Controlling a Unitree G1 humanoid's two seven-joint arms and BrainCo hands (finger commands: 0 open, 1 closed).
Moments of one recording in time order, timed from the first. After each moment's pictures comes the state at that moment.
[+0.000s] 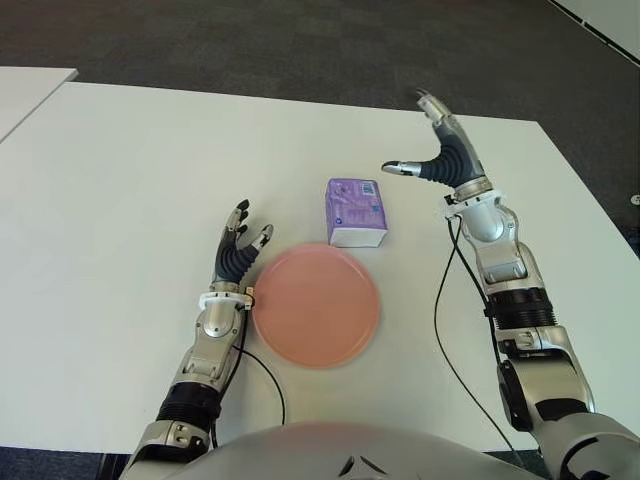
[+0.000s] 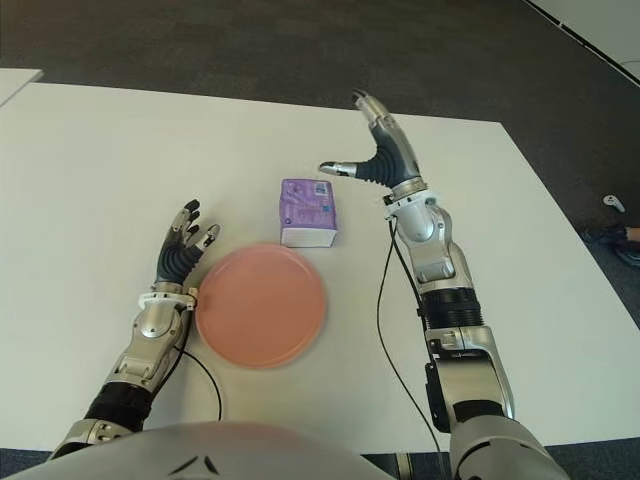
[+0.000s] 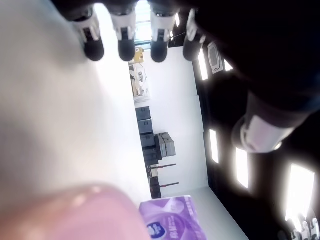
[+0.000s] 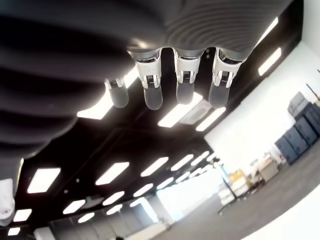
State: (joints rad) left arm -0.01 -0.01 -0.05 0.41 0.17 -0.41 0.19; right arm -0.47 -0.49 0.09 0.23 -0.40 -0.34 0.05
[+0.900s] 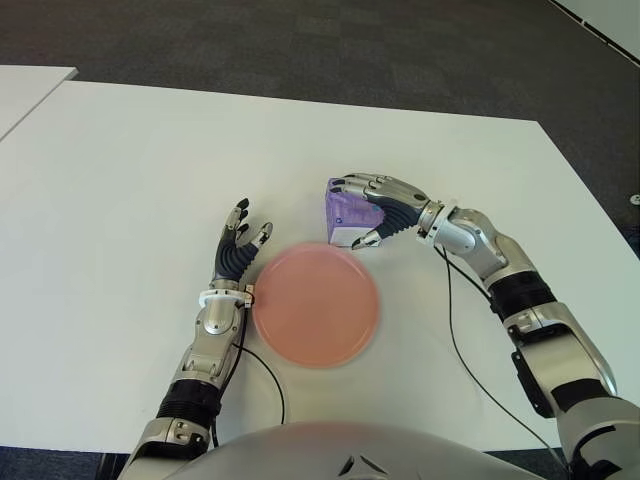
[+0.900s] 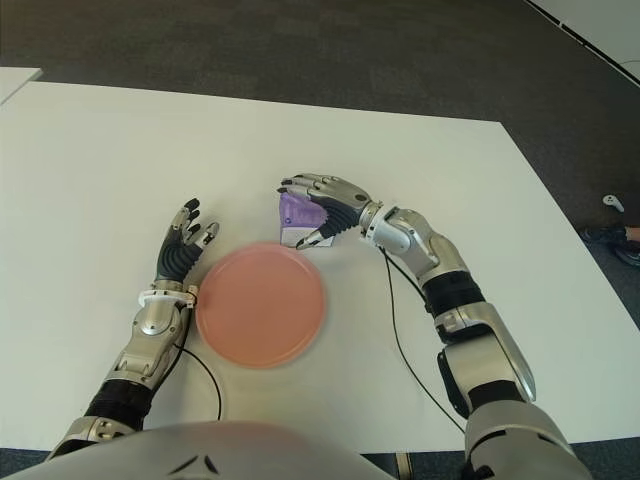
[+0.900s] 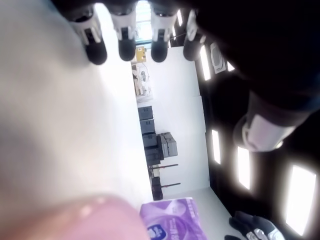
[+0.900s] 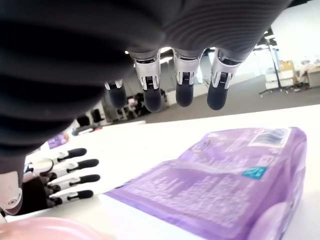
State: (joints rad) left arm -0.02 -0.01 -0.05 0.40 0.14 -0.37 0.18; right arm -0.61 -0.62 0.36 0.52 -0.64 -0.71 0.20
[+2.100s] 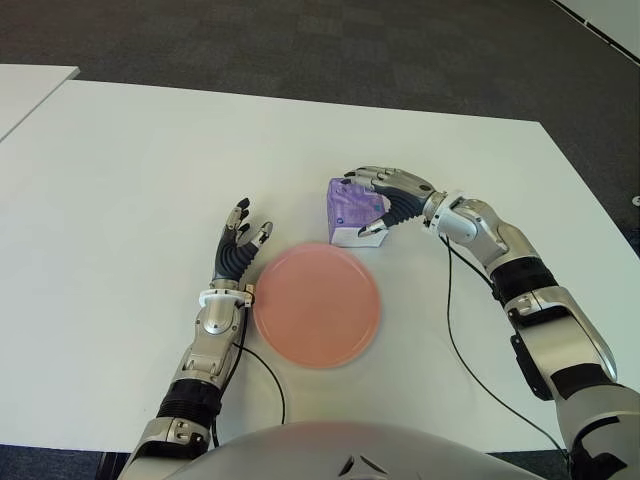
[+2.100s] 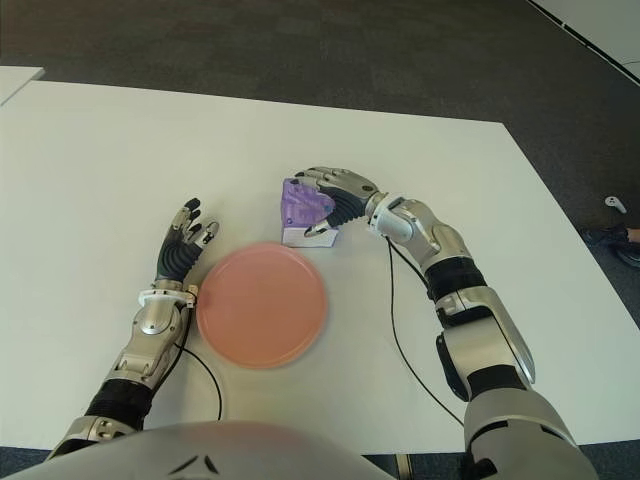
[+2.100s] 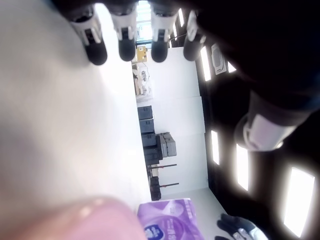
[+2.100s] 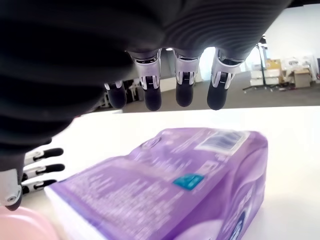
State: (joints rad) left arm -0.02 -0.01 -0.04 0.41 0.14 -0.38 0.17; right arm -0.70 -0.61 0.36 0.65 -0.66 -0.67 0.18
